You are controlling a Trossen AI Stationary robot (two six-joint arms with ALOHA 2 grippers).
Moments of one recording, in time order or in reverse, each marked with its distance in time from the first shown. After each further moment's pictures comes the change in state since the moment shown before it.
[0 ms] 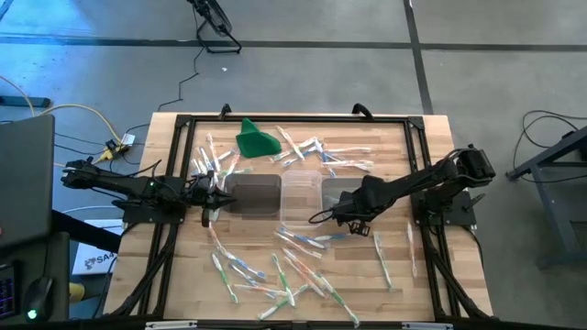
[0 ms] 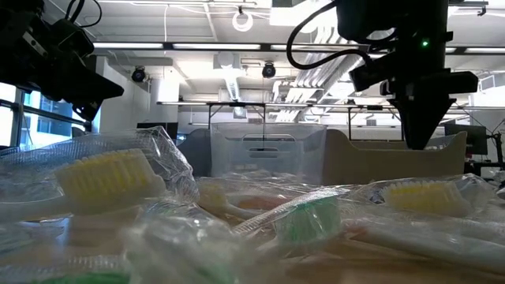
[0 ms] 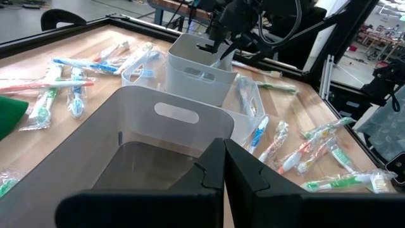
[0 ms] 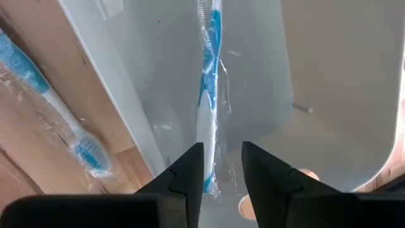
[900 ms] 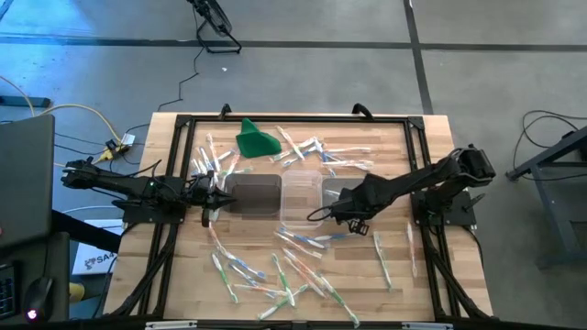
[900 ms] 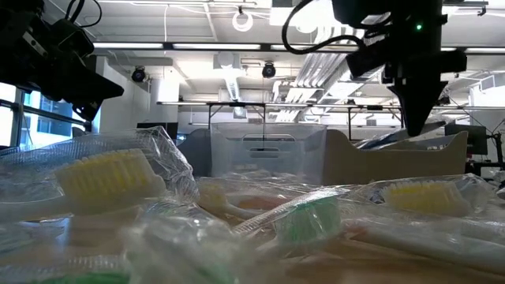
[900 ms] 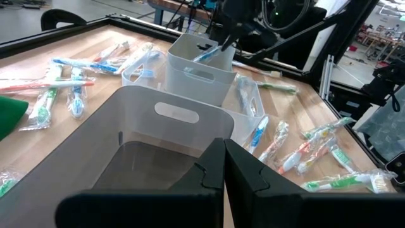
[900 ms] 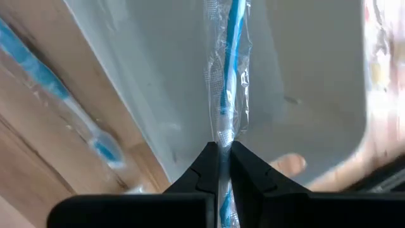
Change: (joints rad) left arm 0.000 0.000 0.000 0.000 0.000 0.000; right arm -0.001 0.000 0.078 -0.072 -0.022 0.075
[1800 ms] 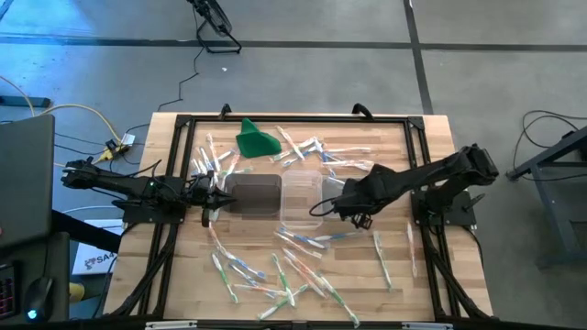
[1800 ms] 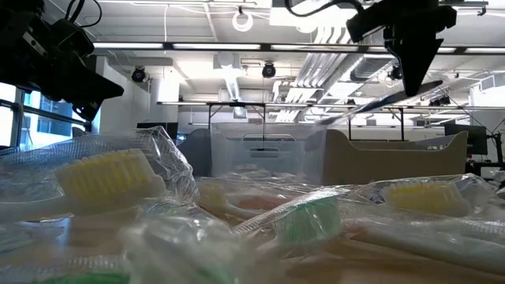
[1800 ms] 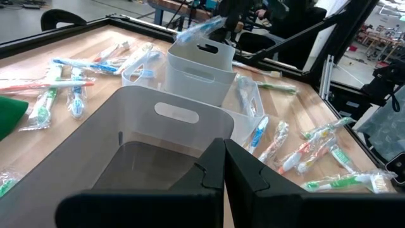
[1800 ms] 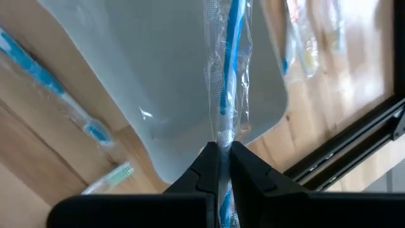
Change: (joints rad) left arm 0.000 0.000 0.000 0.000 0.000 0.000; right arm 0.006 -0.018 0.201 -0.286 0.052 0.084
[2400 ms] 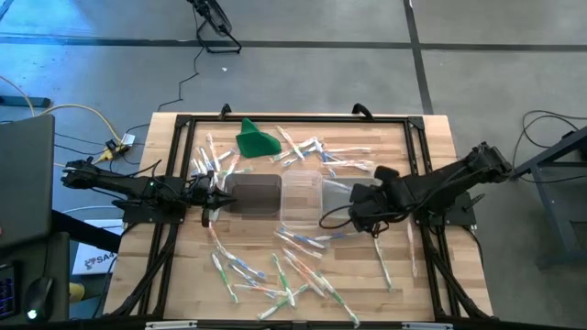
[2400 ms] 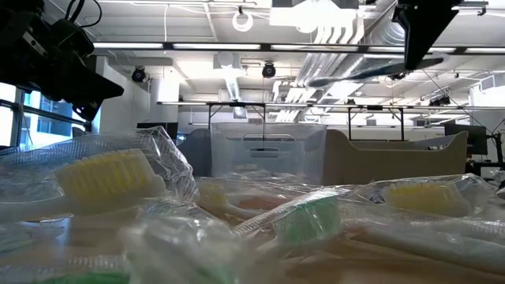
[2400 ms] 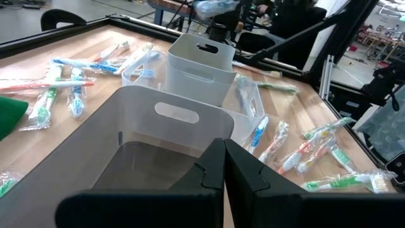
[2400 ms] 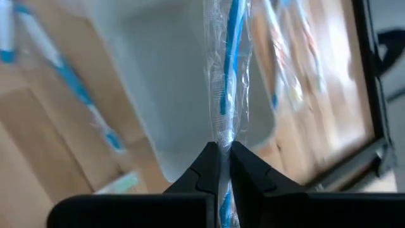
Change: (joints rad) left arm 0.000 0.000 0.000 0.000 0.000 0.000; right arm 0.114 -0.127 0.001 0.025 0.122 0.005
